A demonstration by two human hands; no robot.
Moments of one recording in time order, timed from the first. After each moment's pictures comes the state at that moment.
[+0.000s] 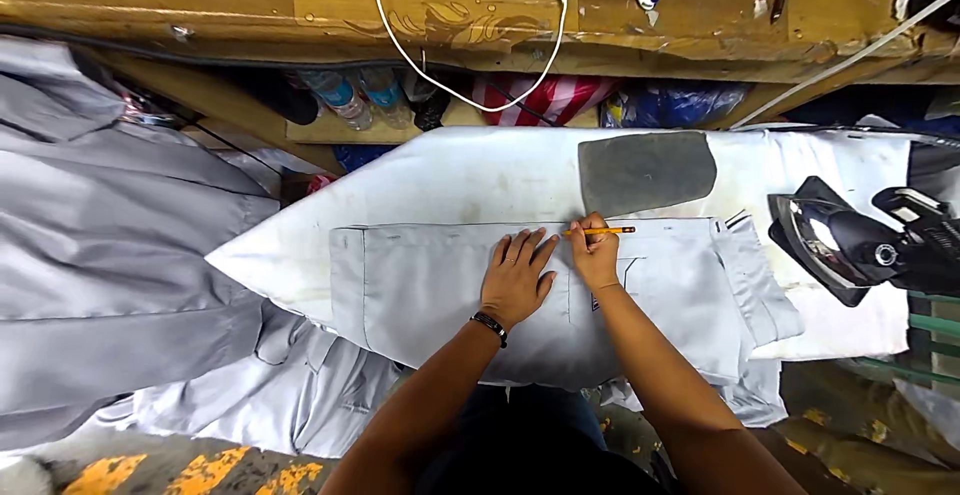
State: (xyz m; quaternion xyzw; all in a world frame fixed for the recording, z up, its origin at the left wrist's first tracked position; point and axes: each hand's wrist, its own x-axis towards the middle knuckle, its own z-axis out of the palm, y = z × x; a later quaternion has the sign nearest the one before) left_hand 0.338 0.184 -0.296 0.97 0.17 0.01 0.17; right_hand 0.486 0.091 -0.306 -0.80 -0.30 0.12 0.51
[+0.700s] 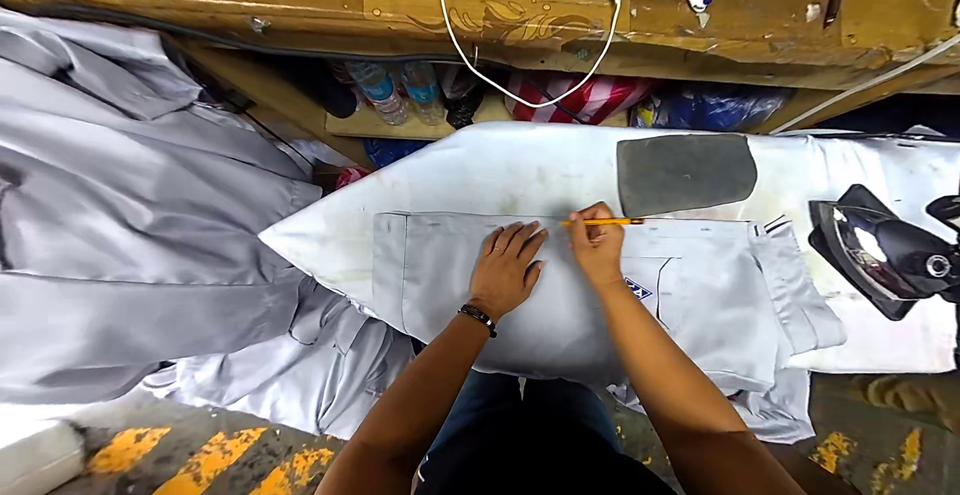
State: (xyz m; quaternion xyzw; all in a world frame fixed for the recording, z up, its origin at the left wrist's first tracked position) left_hand 0.284 0.233 -0.293 0.96 0.18 0.05 0.20; right_hand 0.441 0.134 -0.274 -0.75 -0.32 0.15 0.55
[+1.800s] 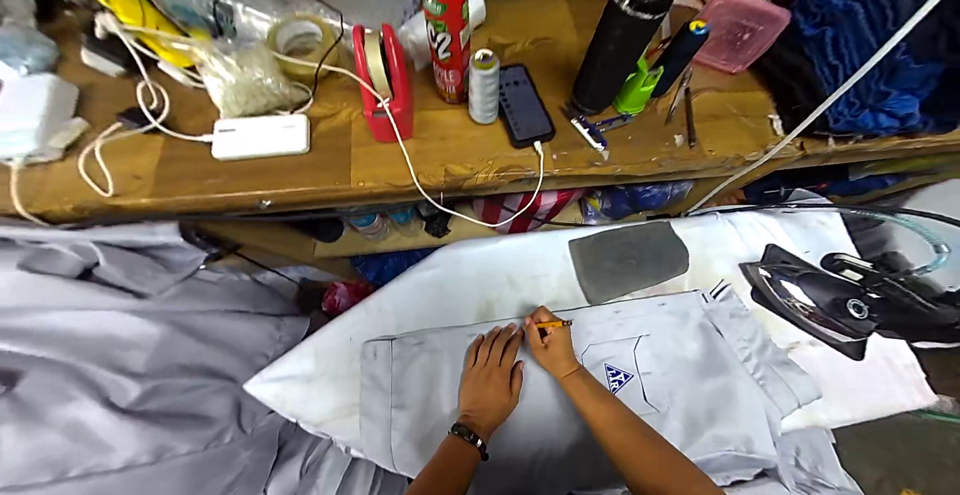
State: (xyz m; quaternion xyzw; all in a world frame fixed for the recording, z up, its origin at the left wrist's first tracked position) left_hand 0.284 0.231 -0.299 0.97 0.19 0.05 0.16; right_hand 0.432 0.153 -0.315 -0.78 -0.35 0.10 0.51
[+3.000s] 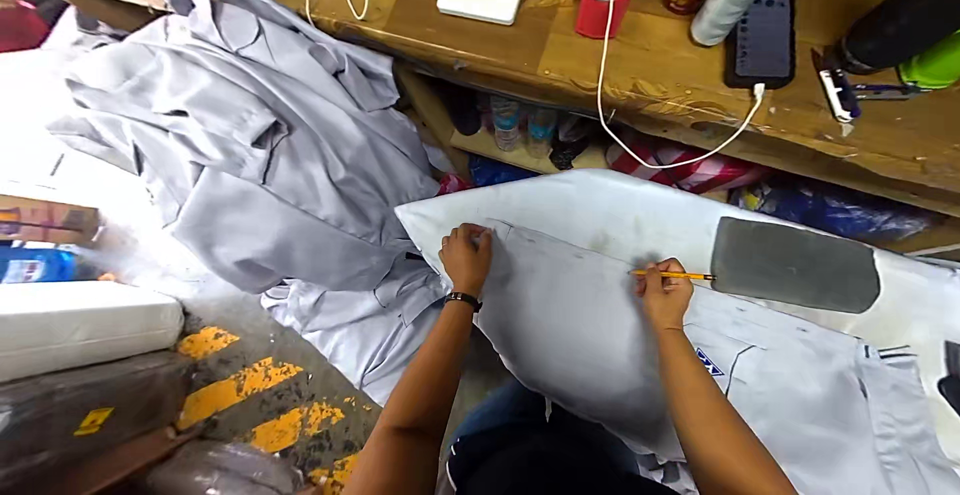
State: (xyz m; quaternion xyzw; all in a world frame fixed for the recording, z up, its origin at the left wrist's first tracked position) left_hand 0.173 0.342 -0.245 0.70 0.64 0.17 0.27; right_hand 0.442 0.155 -0.304 -0.71 -0.26 0.23 0.61
